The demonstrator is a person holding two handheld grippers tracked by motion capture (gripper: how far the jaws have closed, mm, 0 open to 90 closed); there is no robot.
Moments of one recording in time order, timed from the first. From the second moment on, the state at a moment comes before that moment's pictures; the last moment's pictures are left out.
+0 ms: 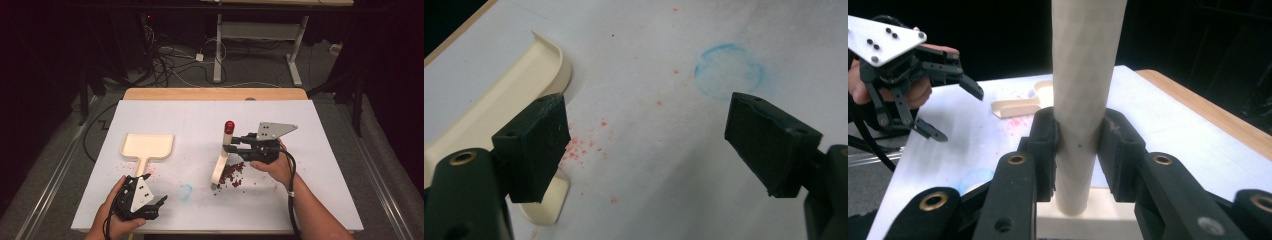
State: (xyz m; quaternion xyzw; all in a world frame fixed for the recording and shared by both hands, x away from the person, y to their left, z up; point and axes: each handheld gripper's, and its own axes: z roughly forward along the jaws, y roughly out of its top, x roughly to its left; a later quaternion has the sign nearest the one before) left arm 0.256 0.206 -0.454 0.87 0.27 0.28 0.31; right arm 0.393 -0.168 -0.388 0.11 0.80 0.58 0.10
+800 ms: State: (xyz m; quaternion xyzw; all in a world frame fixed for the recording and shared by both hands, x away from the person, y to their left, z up) left arm 0.256 0.206 -0.453 0.87 0.27 0.28 0.31; right arm 0.322 -0.208 -0.343 0.20 0.76 0.59 0.21
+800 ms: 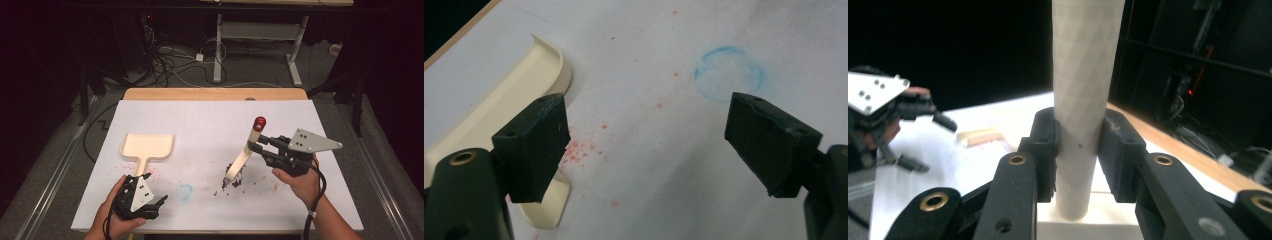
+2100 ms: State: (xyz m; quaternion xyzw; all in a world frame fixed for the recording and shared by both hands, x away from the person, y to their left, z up) left arm 0.255 0.205 -0.454 0.87 0.27 0.28 0.31; right arm 0.342 -0.194 -0.390 0.32 0.73 0.55 0.24
